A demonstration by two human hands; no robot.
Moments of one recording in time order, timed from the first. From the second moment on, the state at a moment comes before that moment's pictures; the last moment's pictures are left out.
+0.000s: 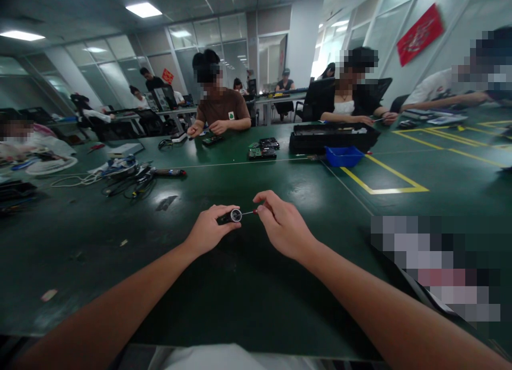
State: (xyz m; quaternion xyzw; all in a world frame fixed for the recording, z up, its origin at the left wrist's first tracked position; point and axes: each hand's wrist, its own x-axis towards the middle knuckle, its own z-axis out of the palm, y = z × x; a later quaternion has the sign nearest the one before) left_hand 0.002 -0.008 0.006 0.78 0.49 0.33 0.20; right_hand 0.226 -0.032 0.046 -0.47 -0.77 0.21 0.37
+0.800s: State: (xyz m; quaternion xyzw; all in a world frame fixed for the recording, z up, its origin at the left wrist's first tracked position) left_hand 0.001 -0.010 0.009 0.78 0.49 0.32 0.21; right_hand 0.223 -0.030 0.040 -0.49 -0.73 0.20 0.44
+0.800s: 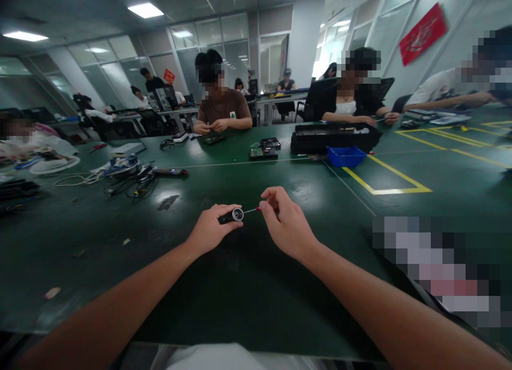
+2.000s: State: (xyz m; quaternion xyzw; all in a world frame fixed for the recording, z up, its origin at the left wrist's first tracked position) left_hand 0.000 -0.008 0.007 0.78 0.49 0.33 0.21; right_hand 0.224 -0.024 0.032 -0.49 -0.70 0.28 0.45
